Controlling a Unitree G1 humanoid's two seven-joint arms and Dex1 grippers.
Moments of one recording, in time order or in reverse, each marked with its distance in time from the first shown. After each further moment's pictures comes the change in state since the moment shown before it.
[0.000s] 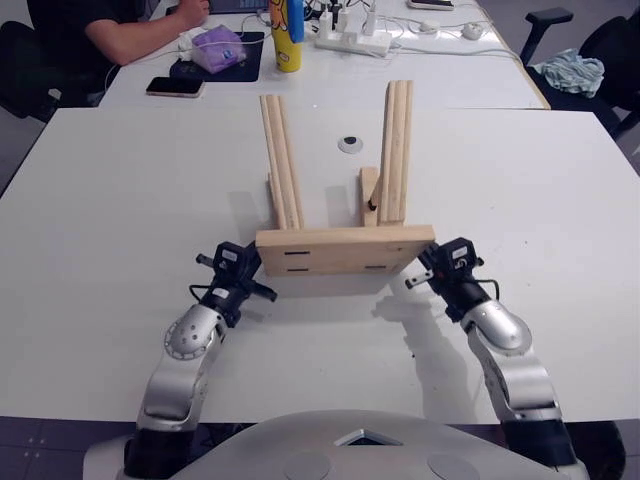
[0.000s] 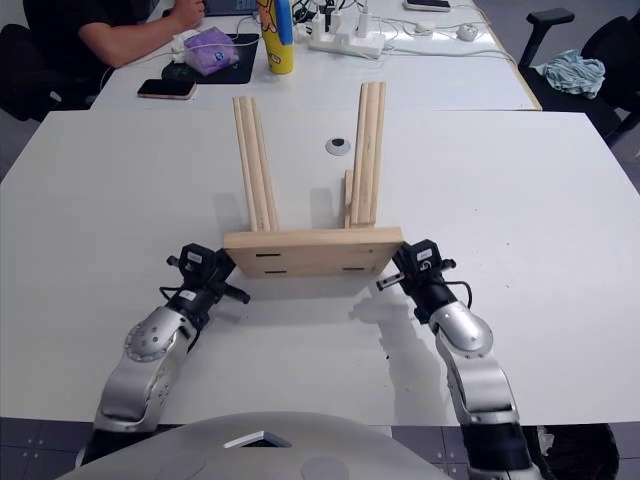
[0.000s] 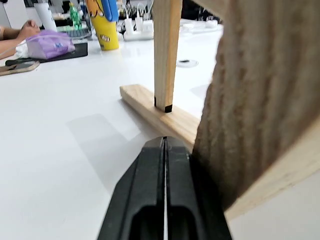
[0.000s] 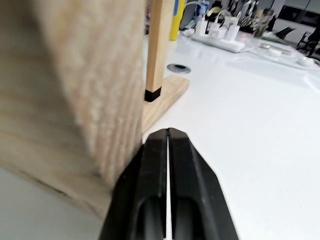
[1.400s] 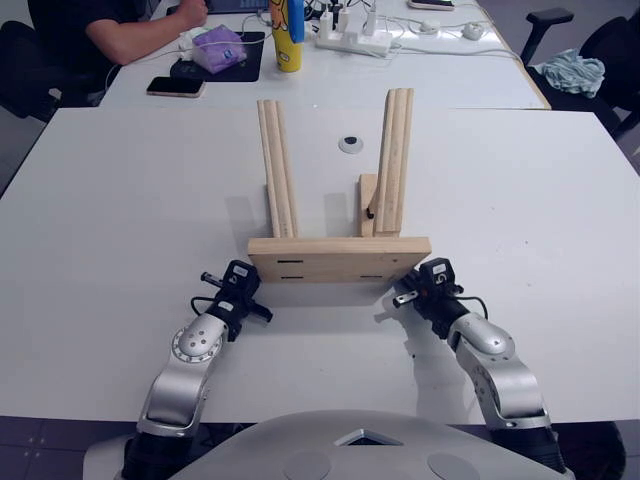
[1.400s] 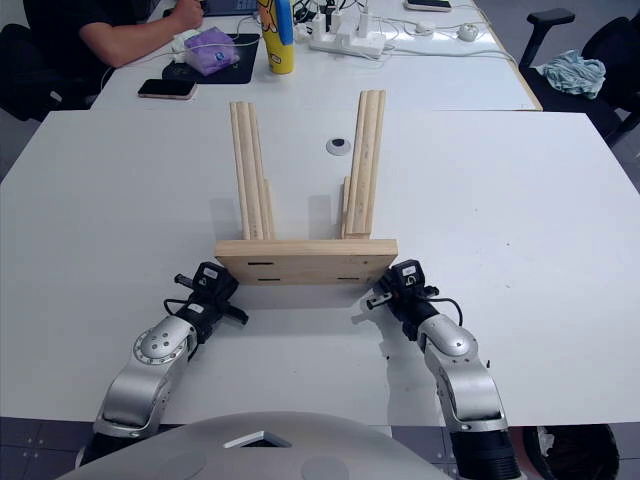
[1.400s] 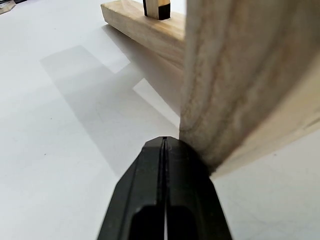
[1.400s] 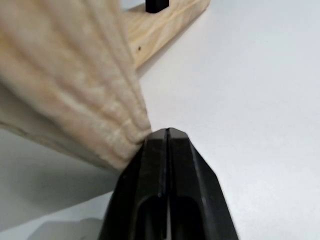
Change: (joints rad) left arm -0.044 -0.013 -0.043 0.057 0.114 0.178 0.011; right arm -0.029 0.081 0.018 0.074 0.004 0.241 0.005
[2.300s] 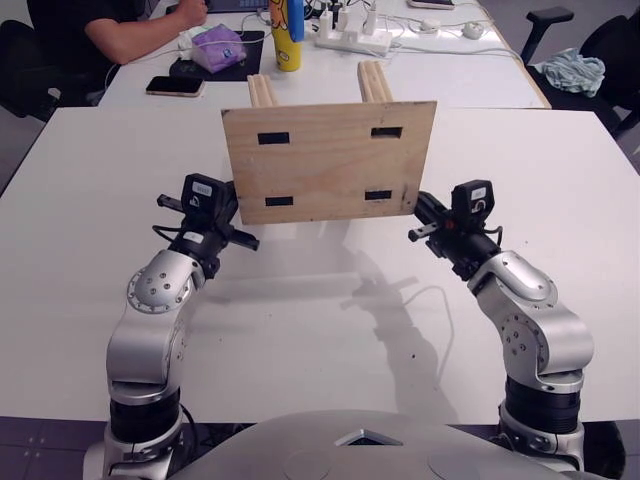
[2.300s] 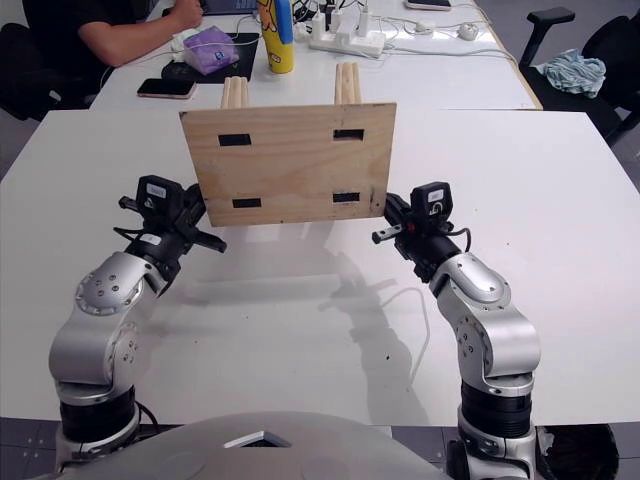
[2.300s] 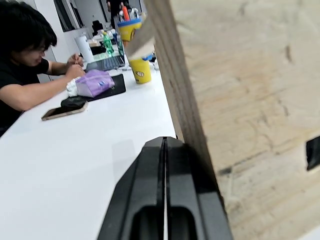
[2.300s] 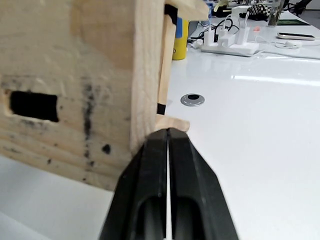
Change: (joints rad) left arm -0.342 -0.004 0.184 -0.301 -0.085 0.348 0.016; right arm -0.318 0.020 -0.169 -0.282 0.208 0.359 -0.032
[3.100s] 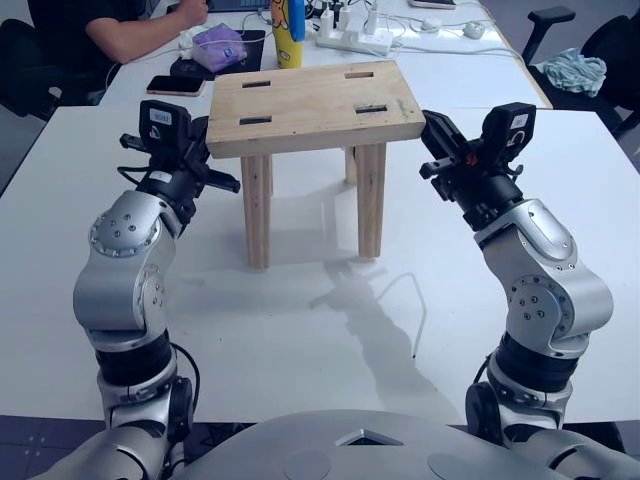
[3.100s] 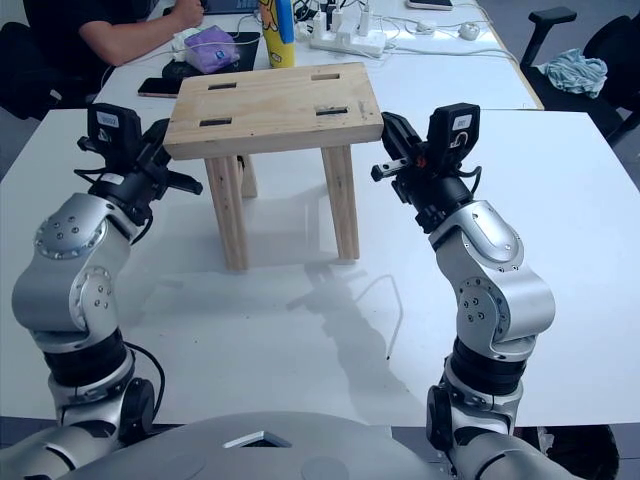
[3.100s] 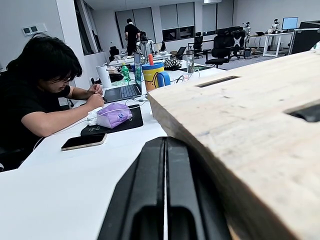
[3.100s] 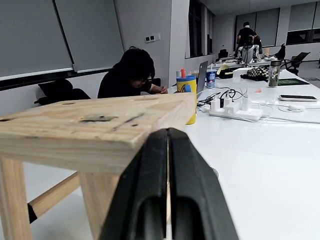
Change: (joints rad) left arm -0.284 0.053 0.134 0.140 -0.078 0.071 -0.023; right arm -0.232 0.065 -0.067 -0.020 0.115 0.025 -0.074
